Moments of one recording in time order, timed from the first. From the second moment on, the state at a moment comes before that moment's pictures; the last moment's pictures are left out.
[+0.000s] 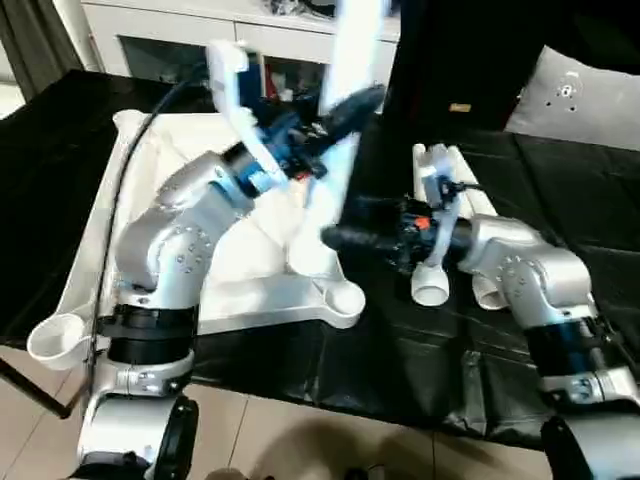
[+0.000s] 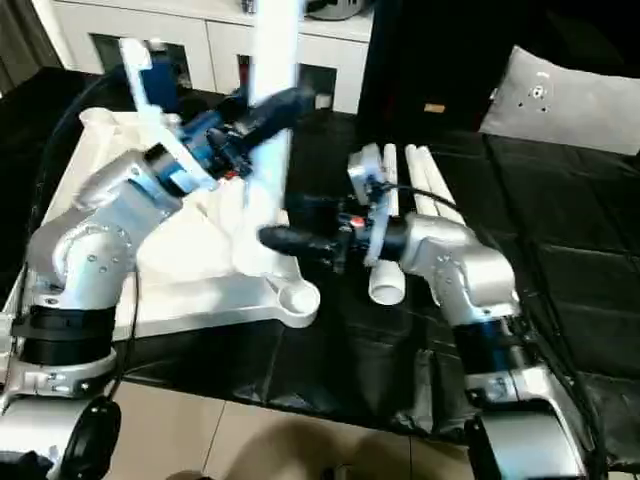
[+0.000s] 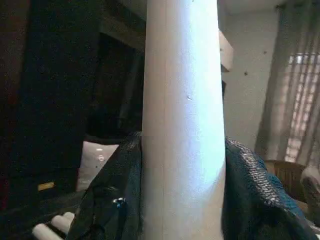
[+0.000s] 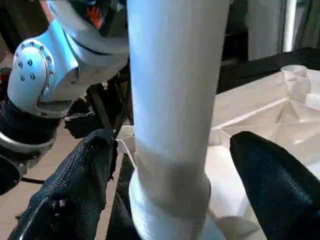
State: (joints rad) left arm -0.70 0.15 0.03 -0.04 -0.63 0.48 -0.67; right arm -0.64 -0.32 0.09 0.23 0.54 0.54 1.15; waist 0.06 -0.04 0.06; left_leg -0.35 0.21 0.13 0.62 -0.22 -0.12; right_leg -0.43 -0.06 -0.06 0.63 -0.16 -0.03
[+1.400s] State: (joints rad) left arm -0.67 0.14 -0.04 -0.06 -0.59 0.46 -0.69; right arm -0.66 -0.26 0.11 0.29 0.52 0.52 1.18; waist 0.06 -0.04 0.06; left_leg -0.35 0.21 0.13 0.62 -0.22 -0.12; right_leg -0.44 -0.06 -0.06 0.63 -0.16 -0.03
